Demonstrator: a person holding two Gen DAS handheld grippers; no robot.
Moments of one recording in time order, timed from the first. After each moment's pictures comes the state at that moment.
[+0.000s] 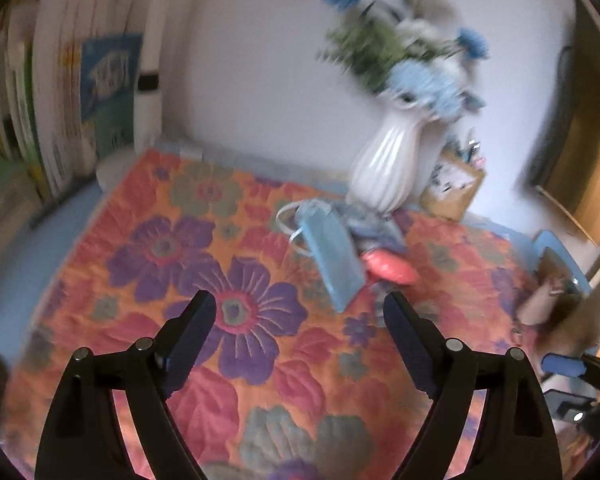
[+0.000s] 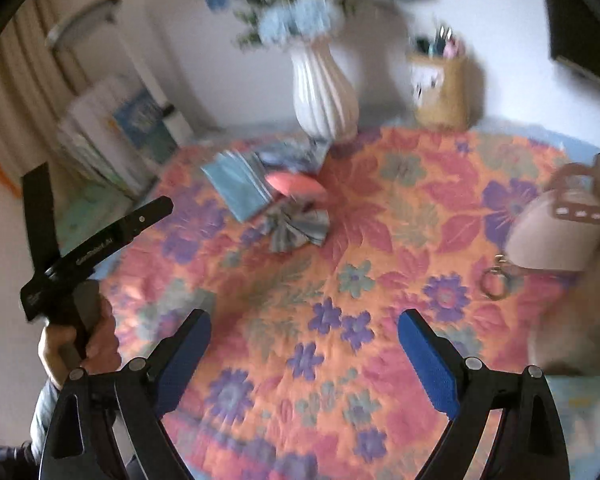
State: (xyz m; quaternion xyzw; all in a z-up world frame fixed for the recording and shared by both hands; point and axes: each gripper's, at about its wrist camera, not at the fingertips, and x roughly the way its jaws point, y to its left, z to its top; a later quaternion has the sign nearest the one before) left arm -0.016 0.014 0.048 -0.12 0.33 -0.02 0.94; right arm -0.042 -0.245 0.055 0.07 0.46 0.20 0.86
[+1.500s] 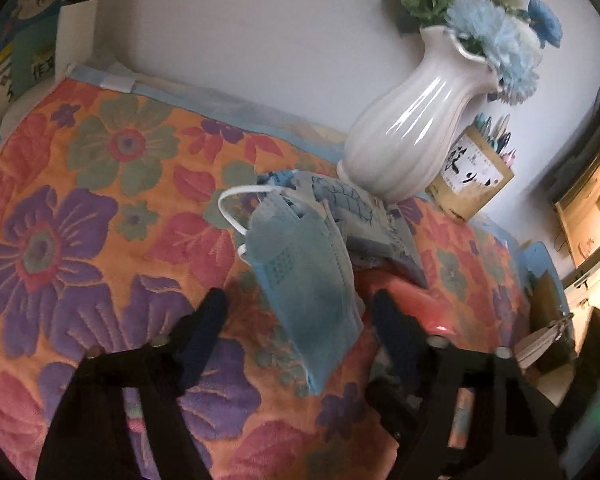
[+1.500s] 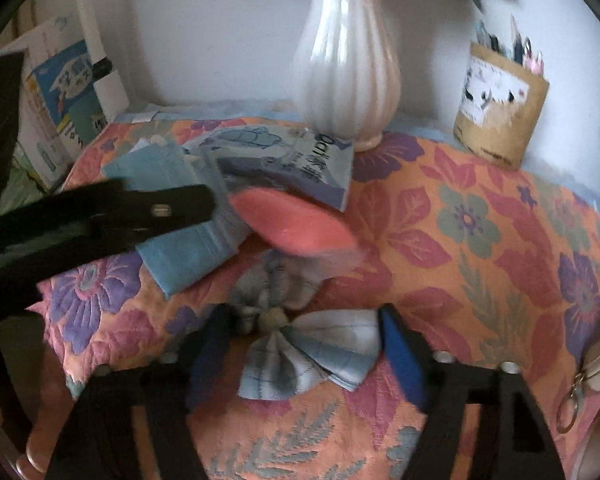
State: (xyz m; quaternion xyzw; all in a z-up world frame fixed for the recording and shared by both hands) left arm 0.085 -0.014 0.011 -0.18 0.42 -0.07 0.89; right arm 0.064 -0.149 0.005 -0.04 0.44 0.13 0.89
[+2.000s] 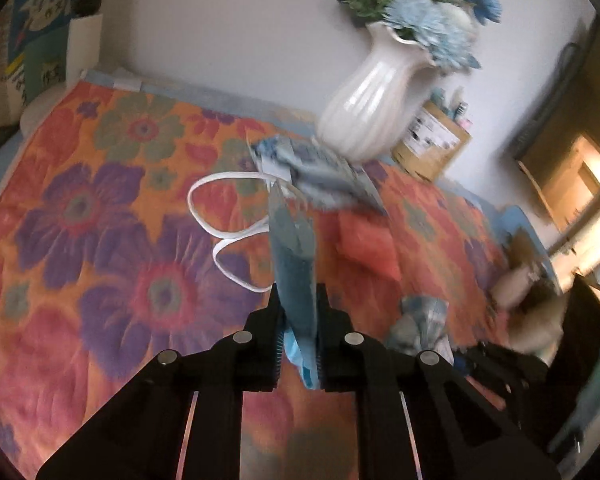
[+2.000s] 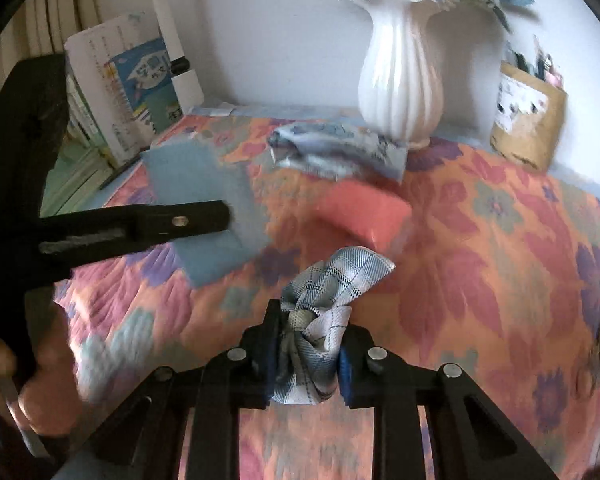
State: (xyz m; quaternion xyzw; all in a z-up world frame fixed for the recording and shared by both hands) left arm 0.015 0.000 0.029 -0.16 0.43 -0.13 0.88; right arm 0.004 -0.162 0.013 -0.02 0.42 0.23 0.88
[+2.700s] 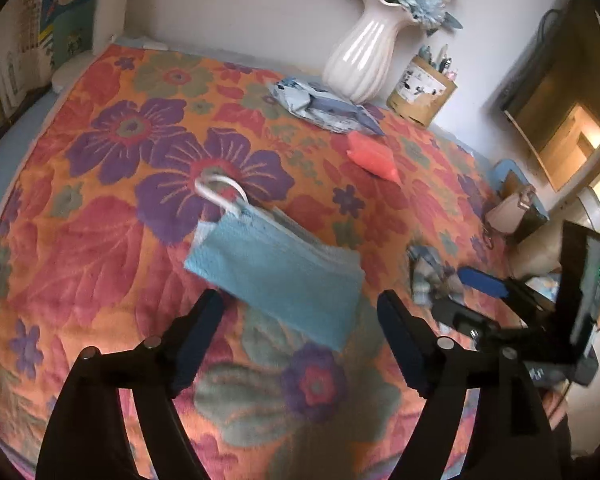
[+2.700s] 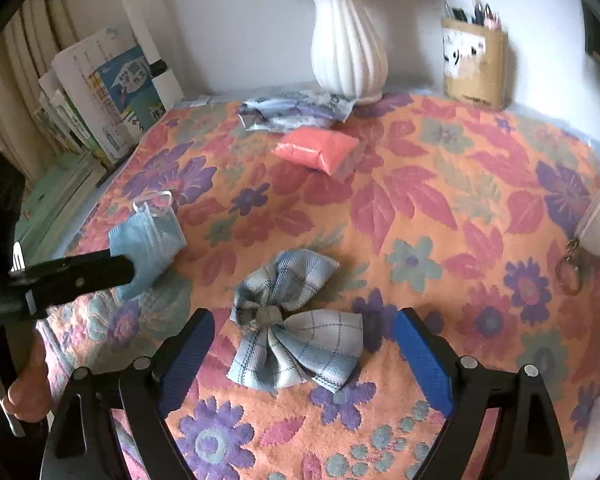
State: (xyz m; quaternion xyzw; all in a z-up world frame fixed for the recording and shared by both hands) left arm -0.052 0.027 0.014 -0.13 0.47 -0.15 0.86; right arm -0.031 -0.200 0.002 0.03 0.45 0.20 0.87
